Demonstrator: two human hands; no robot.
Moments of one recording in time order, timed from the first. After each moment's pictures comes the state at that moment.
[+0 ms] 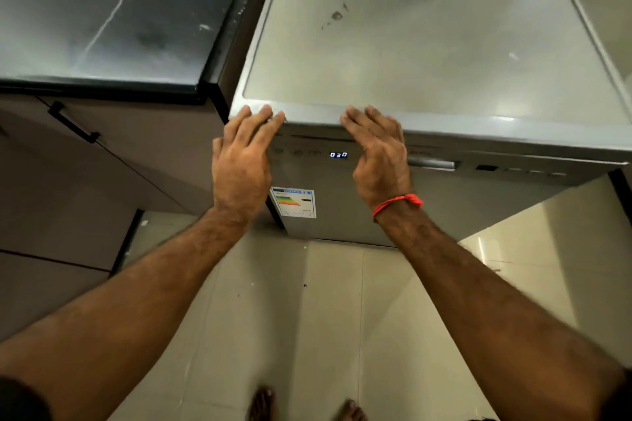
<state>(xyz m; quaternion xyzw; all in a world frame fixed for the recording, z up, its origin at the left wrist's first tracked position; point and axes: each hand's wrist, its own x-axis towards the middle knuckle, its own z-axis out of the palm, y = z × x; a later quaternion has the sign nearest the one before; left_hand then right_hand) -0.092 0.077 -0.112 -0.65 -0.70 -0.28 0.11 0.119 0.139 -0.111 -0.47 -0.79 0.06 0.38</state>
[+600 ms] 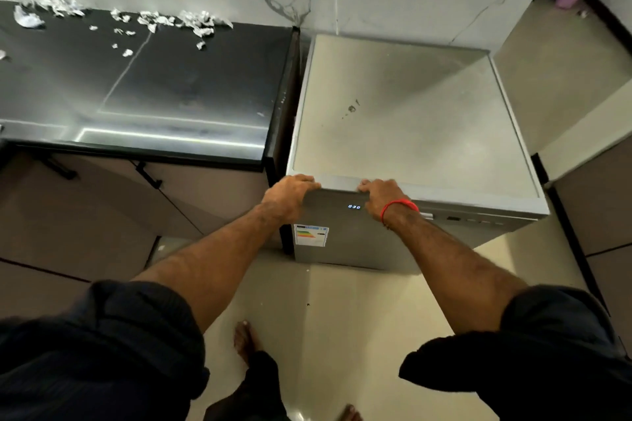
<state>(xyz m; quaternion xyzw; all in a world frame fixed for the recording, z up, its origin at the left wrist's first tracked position) -0.137 0.105 -0.009 -0.74 -0.65 -0.02 -0.19 0.095 0.155 0.008 -0.59 -0.78 0.21 -0.06</state>
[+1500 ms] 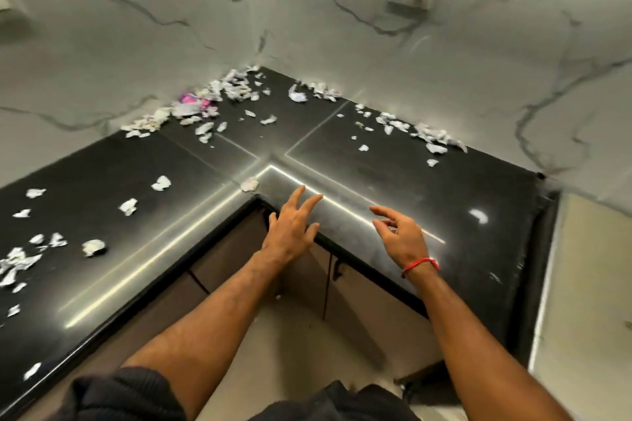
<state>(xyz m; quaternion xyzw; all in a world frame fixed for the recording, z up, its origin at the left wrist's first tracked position) -0.574 0.053 0.058 -0.46 -0.85 -0.24 -0.12 -0.385 0.201 0.071 -0.37 -0.78 0.45 0.25</state>
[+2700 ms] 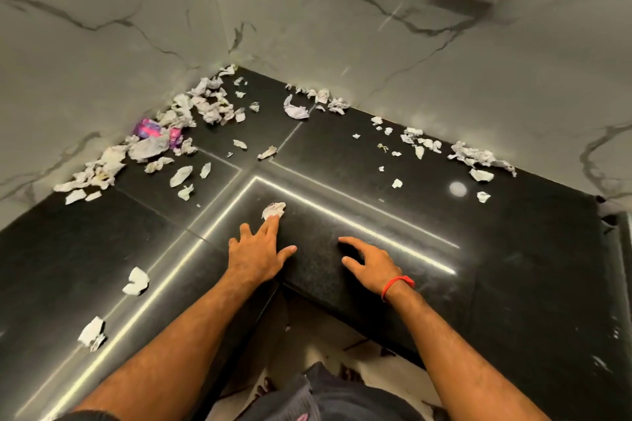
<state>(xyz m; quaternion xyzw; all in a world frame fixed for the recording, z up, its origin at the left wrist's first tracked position) -0.831 0.118 0.016 -0.45 -0.87 0.01 -0.18 -0.612 0.253 0.007 -0.42 -0.82 0.39 -0.02</state>
